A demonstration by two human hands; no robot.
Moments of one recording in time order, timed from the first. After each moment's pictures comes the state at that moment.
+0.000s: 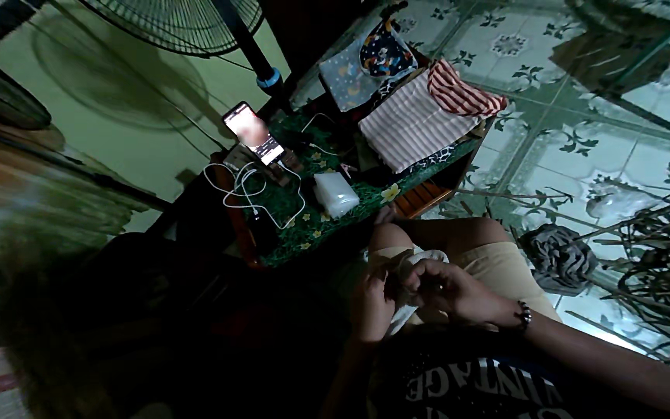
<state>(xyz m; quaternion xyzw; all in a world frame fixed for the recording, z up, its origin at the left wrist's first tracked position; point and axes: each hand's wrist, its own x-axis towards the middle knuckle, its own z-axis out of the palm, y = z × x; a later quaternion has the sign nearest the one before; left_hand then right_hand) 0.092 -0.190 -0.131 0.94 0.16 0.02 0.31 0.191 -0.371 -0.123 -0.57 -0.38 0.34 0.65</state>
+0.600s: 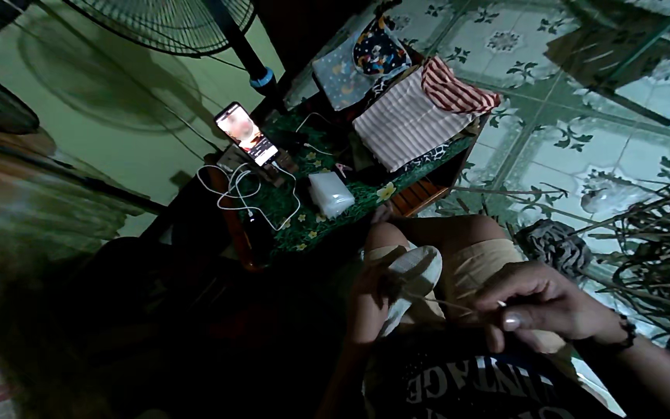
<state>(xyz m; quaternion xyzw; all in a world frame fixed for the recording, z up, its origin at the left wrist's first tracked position) 0.088 -0.181 -0.148 0.93 0.09 0.10 0.33 0.196 -0.440 -0.048 -0.43 -0.45 0.37 0.69</state>
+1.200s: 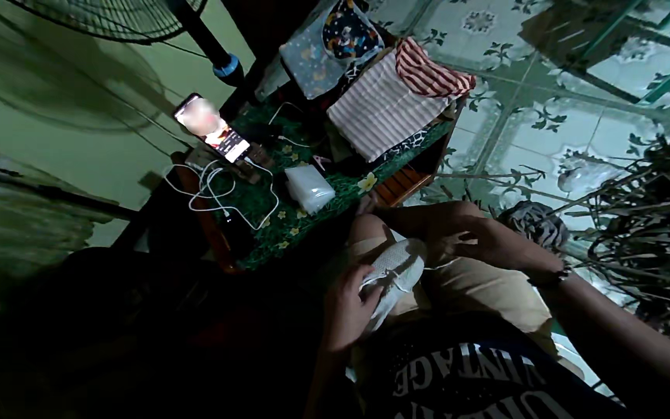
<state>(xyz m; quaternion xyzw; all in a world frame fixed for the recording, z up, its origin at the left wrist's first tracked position) 0.079 -0.172 -0.131 0.94 0.06 0.05 0.34 0.253 -0.454 -0.126 -0.79 -0.29 0.28 0.46</state>
